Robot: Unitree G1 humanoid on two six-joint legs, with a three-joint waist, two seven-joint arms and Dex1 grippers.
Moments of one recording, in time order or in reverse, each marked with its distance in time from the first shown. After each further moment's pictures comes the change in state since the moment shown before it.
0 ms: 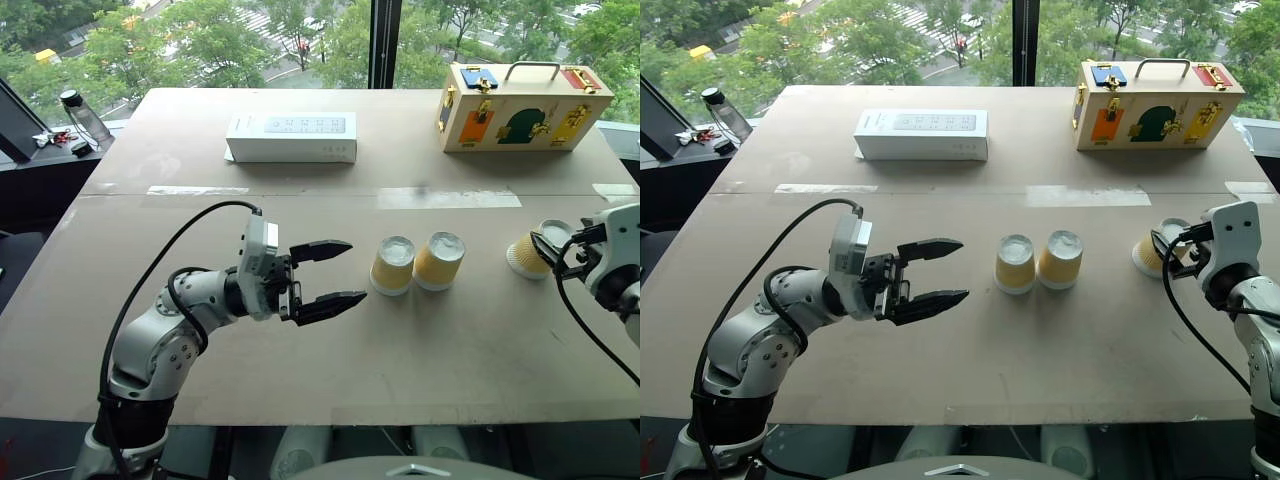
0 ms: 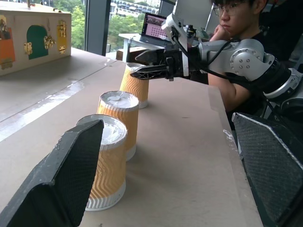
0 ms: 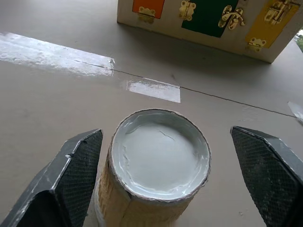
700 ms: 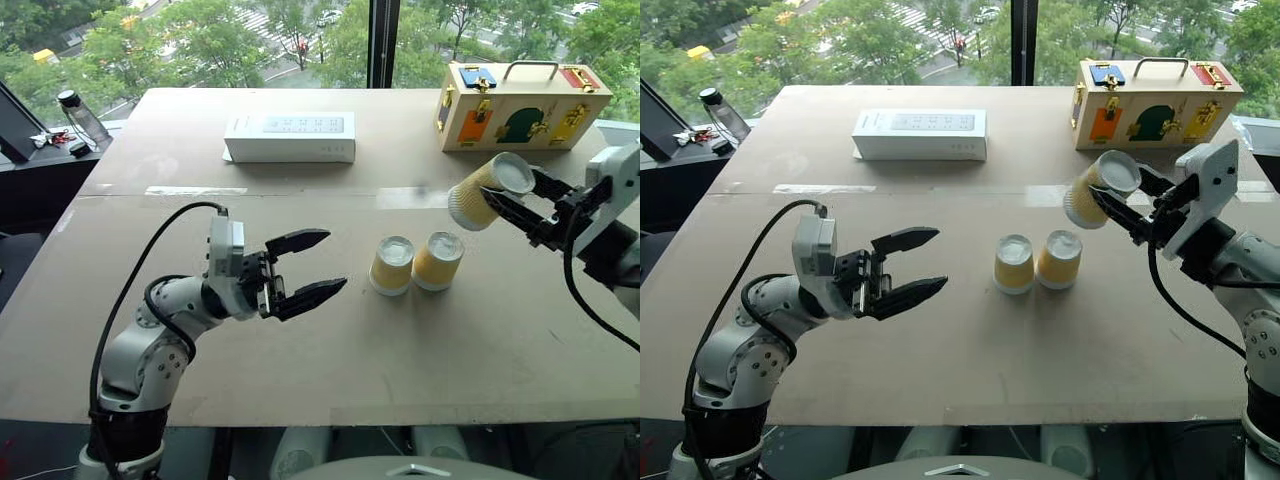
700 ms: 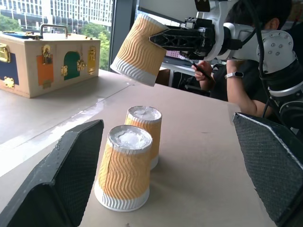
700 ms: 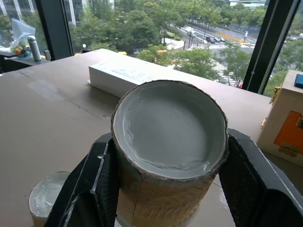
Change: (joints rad) left arm 0.121 -0.001 0.158 0.068 -0.040 -0.111 -0.071; right arm -0.282 -0.076 0.100 -0.293 0.429 0.169 0.158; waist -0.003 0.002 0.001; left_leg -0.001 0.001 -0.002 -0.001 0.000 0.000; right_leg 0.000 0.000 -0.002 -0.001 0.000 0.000
